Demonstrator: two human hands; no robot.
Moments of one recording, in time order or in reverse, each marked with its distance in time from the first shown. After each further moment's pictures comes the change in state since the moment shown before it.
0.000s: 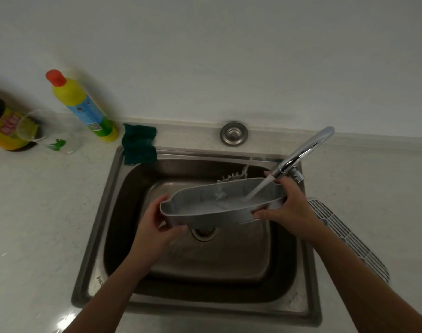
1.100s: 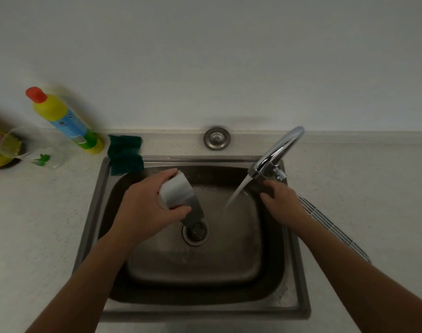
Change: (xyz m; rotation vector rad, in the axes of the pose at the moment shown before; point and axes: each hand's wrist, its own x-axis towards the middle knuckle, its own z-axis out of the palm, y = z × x) left_hand 0.037 0.094 0.005 0.837 0.030 0.561; right_hand 0.011 0.008 -0.014 -0.233 0.050 0.319
